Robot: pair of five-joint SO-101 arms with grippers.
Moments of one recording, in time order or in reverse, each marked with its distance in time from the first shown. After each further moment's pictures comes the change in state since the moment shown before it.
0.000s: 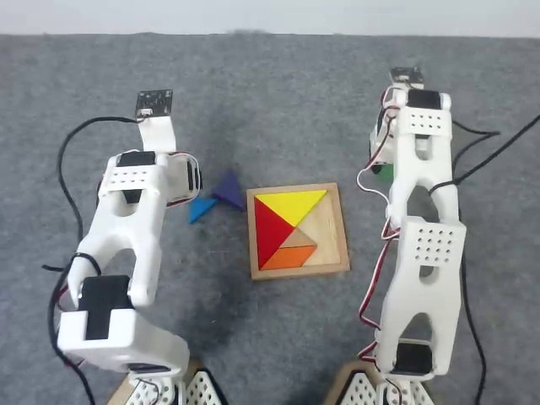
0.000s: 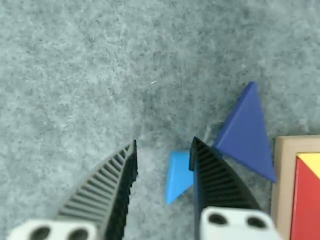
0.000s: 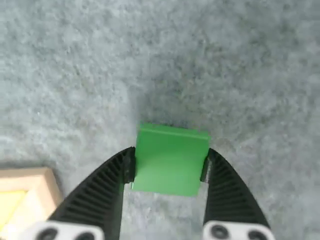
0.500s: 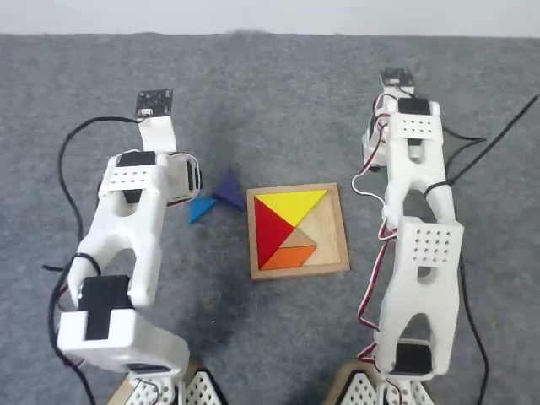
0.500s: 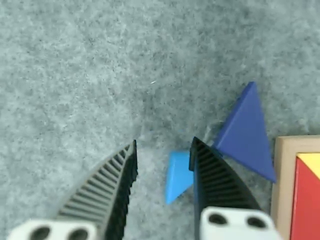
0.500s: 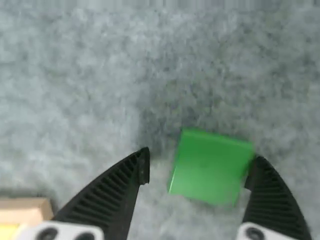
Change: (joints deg) left arm 0.0 0.0 0.0 0.0 0.0; right arm -1.2 0.5 9.0 -12.7 0.4
